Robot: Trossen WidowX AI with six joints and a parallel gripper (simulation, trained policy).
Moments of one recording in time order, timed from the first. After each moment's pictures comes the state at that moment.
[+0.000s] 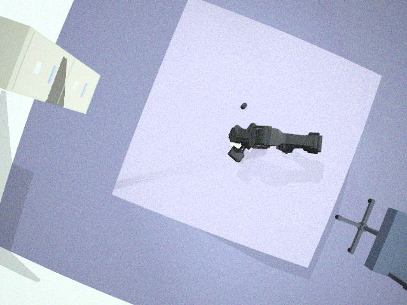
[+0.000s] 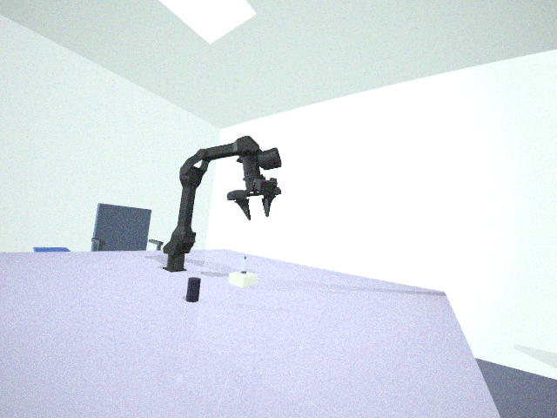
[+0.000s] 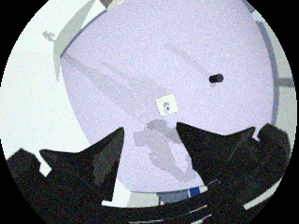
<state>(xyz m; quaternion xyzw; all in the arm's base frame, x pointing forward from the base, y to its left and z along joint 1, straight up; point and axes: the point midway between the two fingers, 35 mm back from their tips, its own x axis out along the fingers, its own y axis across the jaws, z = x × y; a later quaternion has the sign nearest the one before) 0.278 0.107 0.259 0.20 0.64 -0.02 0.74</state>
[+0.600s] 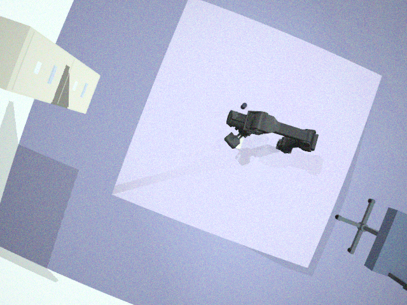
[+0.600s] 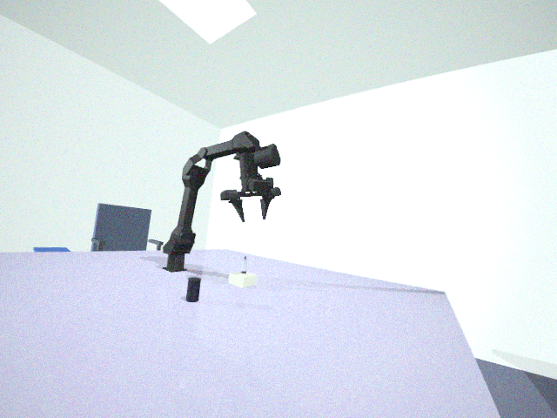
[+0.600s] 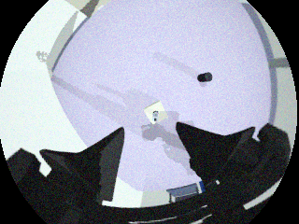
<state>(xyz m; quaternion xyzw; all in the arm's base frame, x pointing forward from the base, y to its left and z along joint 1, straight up) 0.302 0.059 0.249 0.24 0.65 -0.09 0.72</state>
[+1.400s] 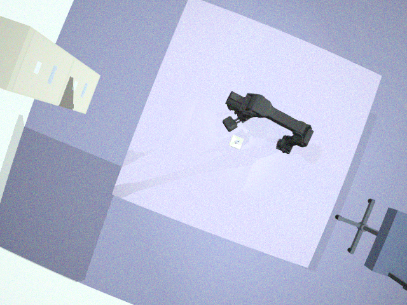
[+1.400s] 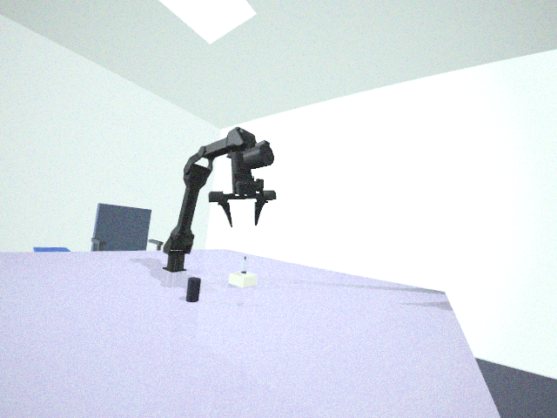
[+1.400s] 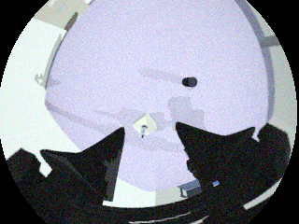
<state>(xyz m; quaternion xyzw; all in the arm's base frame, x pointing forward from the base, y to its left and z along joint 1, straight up) 0.324 -0.004 0.230 0.28 0.65 -0.16 0.69</state>
